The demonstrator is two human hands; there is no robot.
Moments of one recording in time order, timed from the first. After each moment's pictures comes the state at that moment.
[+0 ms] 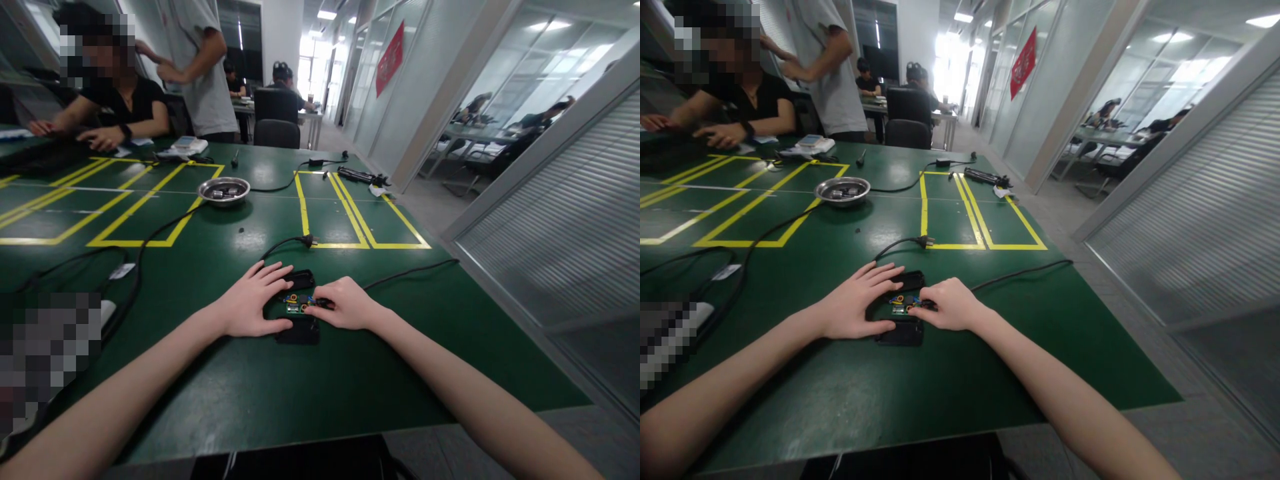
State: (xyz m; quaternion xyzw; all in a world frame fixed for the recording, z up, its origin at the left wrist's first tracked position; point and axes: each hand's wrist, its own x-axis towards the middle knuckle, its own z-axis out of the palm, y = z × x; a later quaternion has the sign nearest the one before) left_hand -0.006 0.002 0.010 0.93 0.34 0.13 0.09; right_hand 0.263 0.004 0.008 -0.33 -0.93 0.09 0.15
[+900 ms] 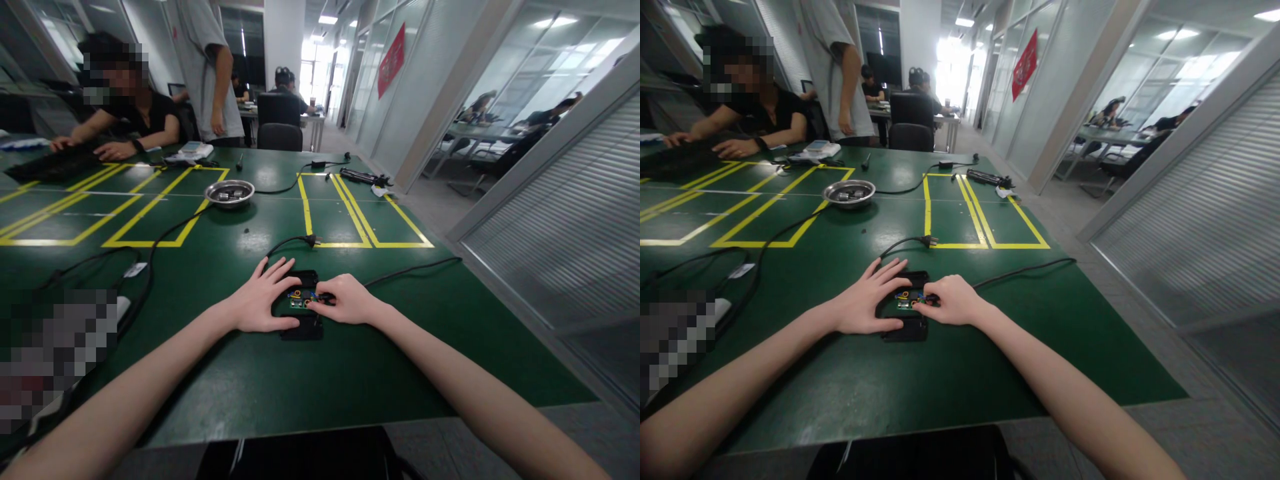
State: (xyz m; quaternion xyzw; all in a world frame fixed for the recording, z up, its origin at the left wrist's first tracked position) left_hand -0.002 0.005 0.001 0.92 0.34 0.12 0.12; right_hand 0.259 0.007 0.009 -0.37 -0.91 0.13 0.15
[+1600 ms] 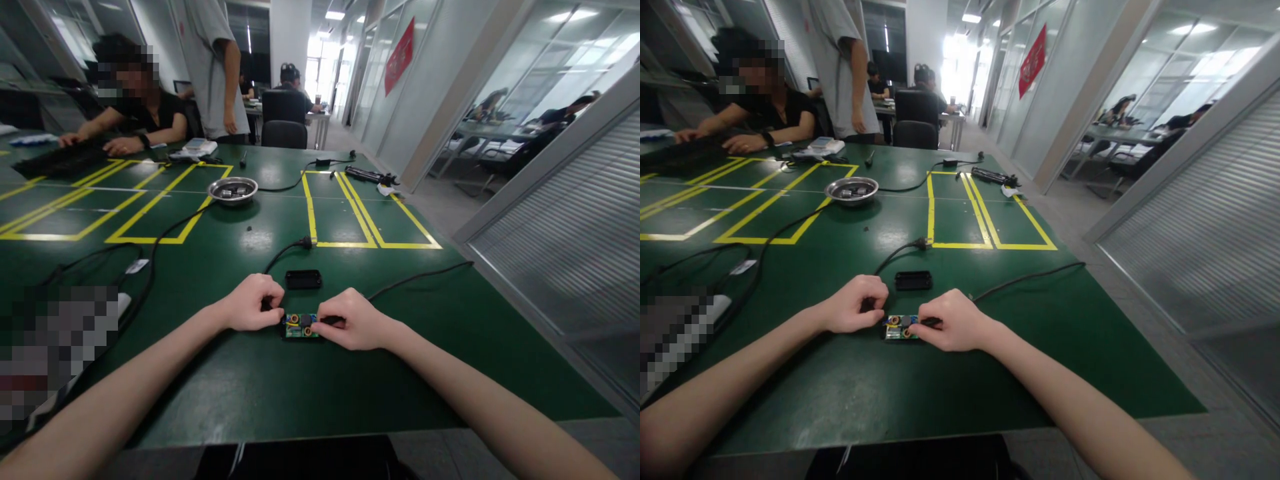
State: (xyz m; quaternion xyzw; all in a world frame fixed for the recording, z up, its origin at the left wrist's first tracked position) left_hand -0.008 0.000 0.017 0.90 0.30 0.20 0.24; right_hand 0.257 -0.023 0.016 -0.25 -0.92 0.21 0.20
